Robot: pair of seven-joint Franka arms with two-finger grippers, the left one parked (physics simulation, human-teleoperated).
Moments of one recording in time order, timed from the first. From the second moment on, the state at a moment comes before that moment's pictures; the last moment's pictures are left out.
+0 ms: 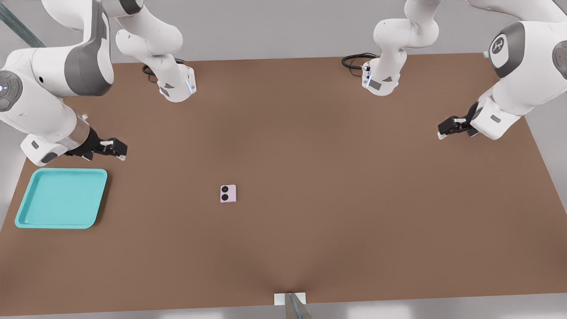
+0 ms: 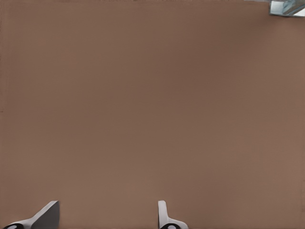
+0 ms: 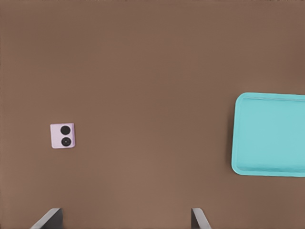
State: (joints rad) arm 0.08 0.18 -0.01 -1.31 -0.03 1.44 0.08
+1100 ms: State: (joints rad) arm 0.36 0.62 0.08 -1.70 0.03 2.22 0.48
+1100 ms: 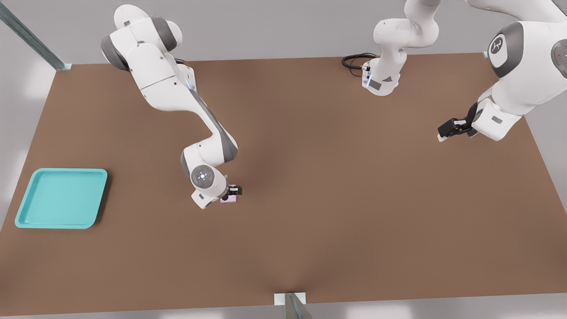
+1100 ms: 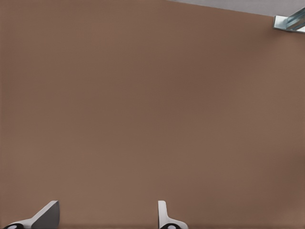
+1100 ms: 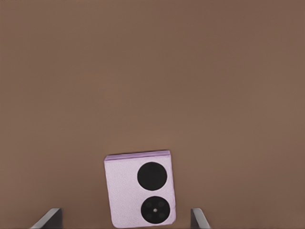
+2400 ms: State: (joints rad) arm 0.33 0.69 0.11 -1.81 -0.05 2.43 0.45
